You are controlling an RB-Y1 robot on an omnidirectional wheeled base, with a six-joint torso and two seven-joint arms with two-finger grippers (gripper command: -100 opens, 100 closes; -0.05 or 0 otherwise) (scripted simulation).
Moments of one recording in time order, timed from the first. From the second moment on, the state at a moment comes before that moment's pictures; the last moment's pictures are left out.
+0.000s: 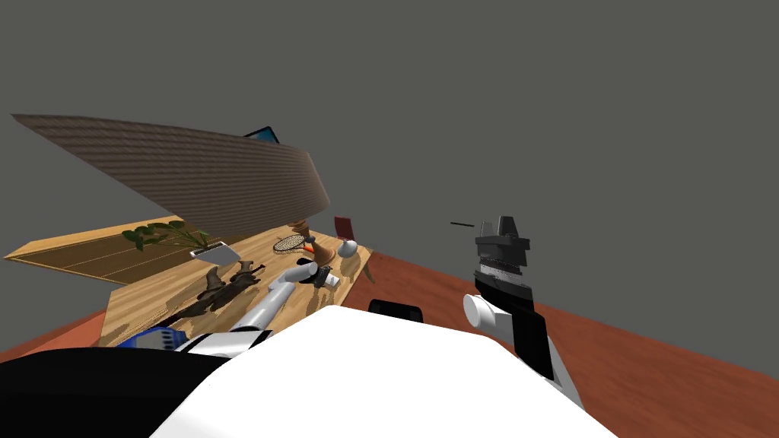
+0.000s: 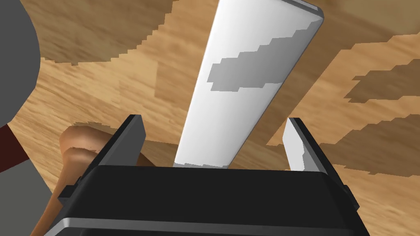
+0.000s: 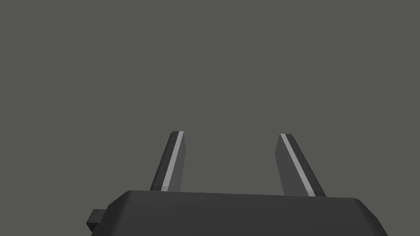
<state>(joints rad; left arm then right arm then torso) 0.04 0.65 0.19 -1.11 0.72 0.99 -0.36 0.46 0.04 -0.07 -2.38 0.00 -0.38 0.10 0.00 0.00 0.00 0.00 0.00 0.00</state>
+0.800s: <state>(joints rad) 0.02 0.72 0.18 -0.98 0.77 1.17 -0.46 0.46 0.04 -0.07 -2.38 0.00 -0.38 0.10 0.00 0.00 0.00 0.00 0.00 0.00</state>
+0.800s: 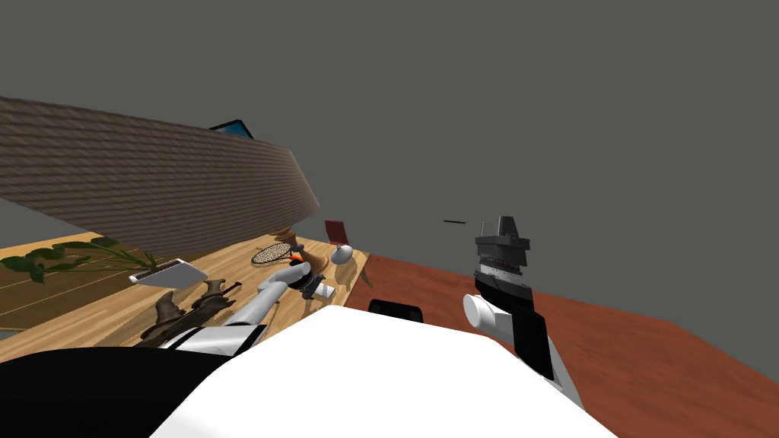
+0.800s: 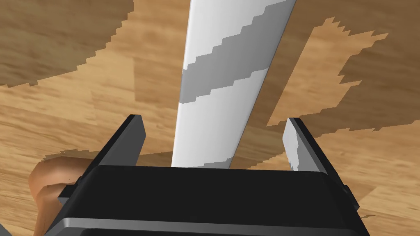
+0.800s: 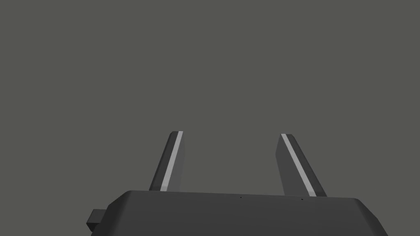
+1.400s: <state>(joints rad) 0.01 0.69 0.16 -0.94 0.75 1.14 -0.46 0.46 0.04 -0.07 -2.38 0.00 -0.38 0.10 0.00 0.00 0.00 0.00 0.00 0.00</state>
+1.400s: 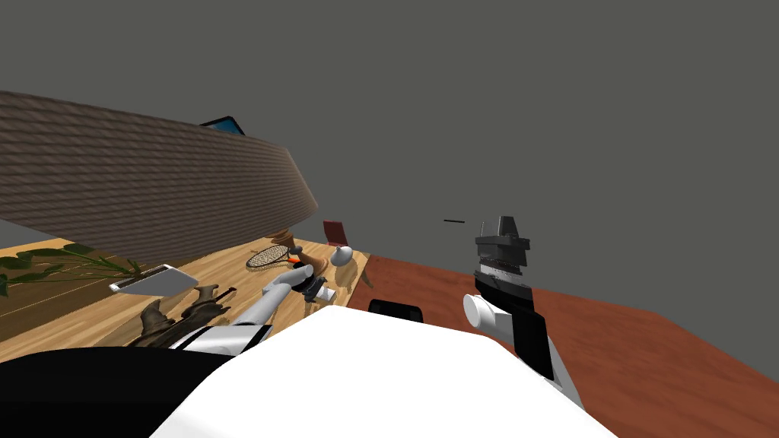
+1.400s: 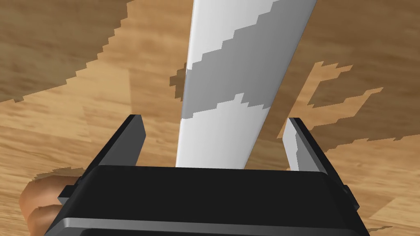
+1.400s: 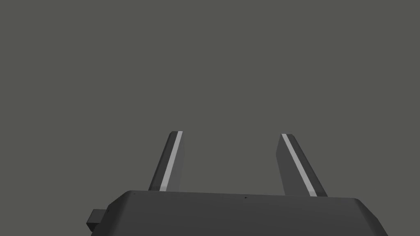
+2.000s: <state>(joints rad) 0.01 0.69 0.16 -0.94 0.75 1.14 -0.45 0.46 0.04 -0.07 -2.38 0.00 -0.38 0.10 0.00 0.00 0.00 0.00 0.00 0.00</state>
